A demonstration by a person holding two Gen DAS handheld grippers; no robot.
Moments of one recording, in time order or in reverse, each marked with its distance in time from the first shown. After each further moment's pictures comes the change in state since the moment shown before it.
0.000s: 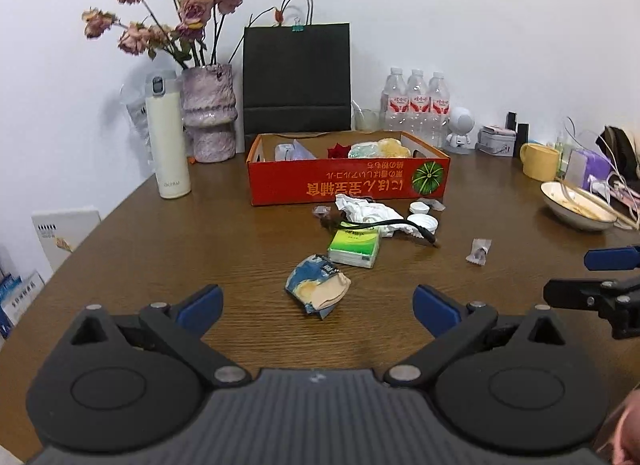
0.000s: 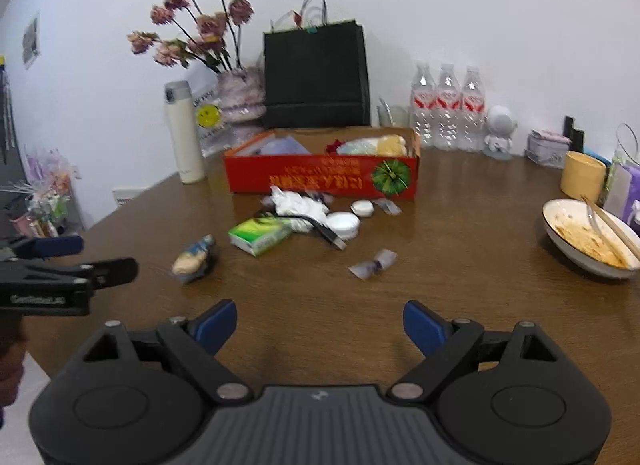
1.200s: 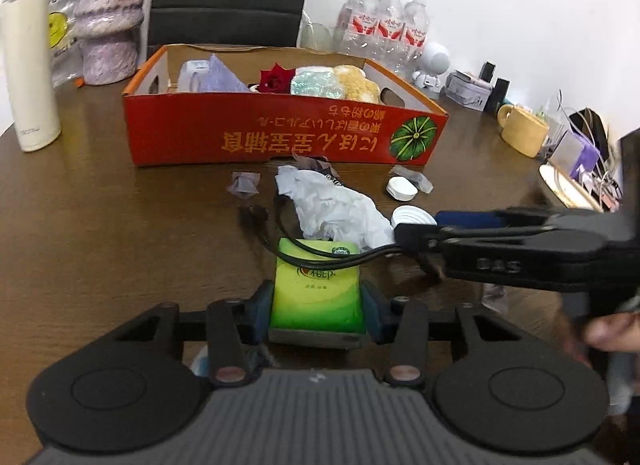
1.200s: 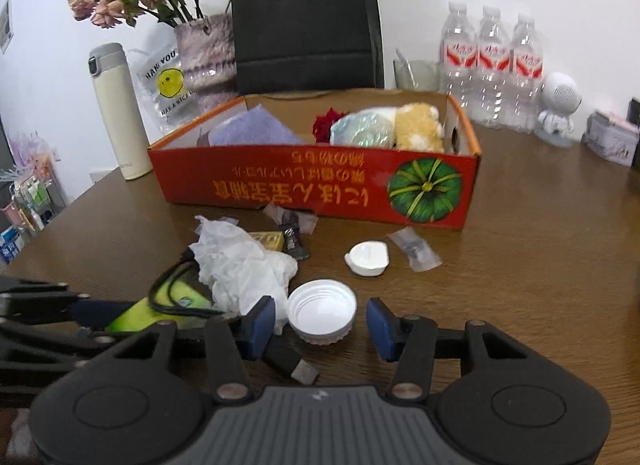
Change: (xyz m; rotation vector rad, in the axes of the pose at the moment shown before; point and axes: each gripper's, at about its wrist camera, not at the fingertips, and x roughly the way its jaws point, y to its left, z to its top) left arm 0.176 0.004 0.052 -0.060 0.273 -0.266; right arm 0.215 -0.039 0.070 0.040 0.171 0.028
